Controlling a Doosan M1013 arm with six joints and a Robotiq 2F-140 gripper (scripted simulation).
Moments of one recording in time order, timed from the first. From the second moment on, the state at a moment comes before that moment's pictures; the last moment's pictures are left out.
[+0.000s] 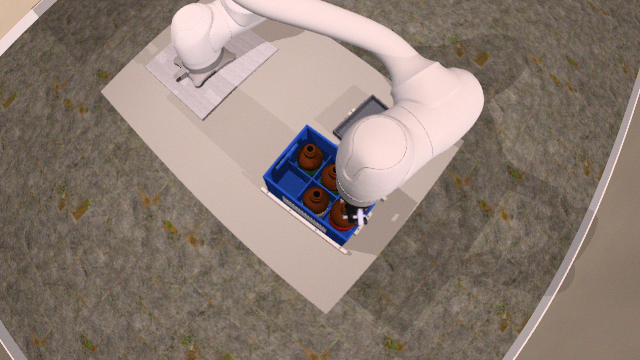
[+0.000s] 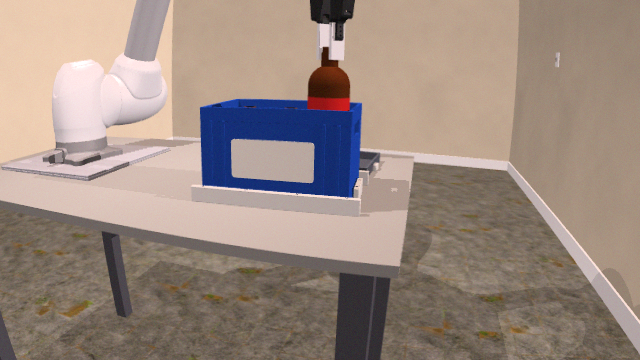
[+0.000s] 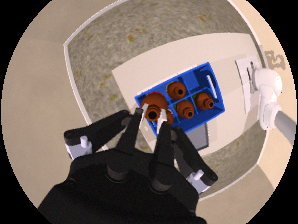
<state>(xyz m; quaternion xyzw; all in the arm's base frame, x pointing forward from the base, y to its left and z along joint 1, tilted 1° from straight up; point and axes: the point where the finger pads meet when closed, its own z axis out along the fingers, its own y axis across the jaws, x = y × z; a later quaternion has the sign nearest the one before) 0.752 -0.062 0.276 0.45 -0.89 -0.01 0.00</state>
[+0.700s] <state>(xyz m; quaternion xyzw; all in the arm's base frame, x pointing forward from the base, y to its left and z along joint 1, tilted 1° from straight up) 0.752 -0.062 0.289 0.45 -0.89 -0.01 0.00</state>
